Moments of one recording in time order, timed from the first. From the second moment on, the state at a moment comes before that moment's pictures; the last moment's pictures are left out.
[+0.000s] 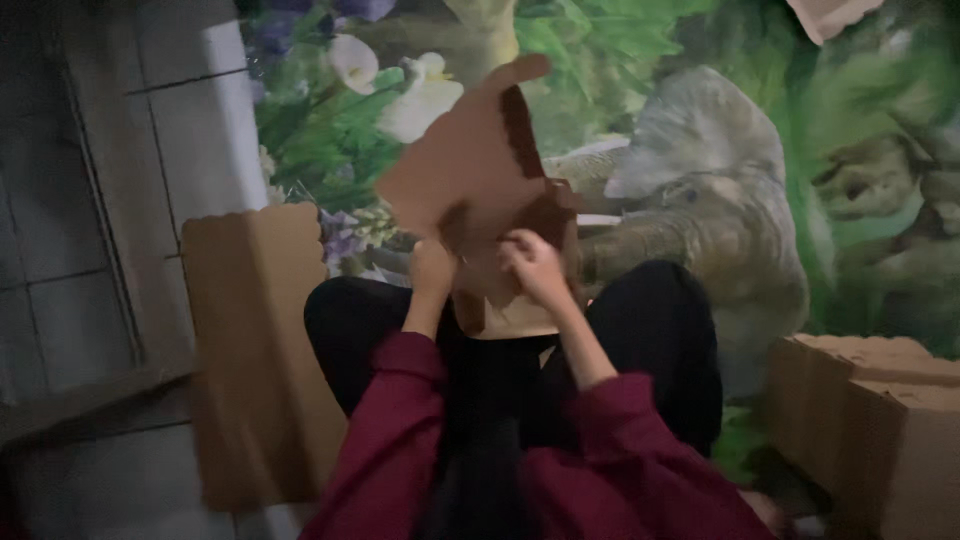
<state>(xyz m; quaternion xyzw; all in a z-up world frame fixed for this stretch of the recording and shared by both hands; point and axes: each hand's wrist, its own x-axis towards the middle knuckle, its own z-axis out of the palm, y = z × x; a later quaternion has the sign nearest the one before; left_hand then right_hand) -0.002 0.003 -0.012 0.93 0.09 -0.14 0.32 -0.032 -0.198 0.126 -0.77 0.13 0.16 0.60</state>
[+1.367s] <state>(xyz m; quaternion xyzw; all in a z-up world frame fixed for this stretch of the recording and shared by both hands) 0.057 -0.172 0.058 0.92 -0.35 0.18 -0.03 -0.021 -0.300 0.021 -0.75 0.19 0.02 0.64</state>
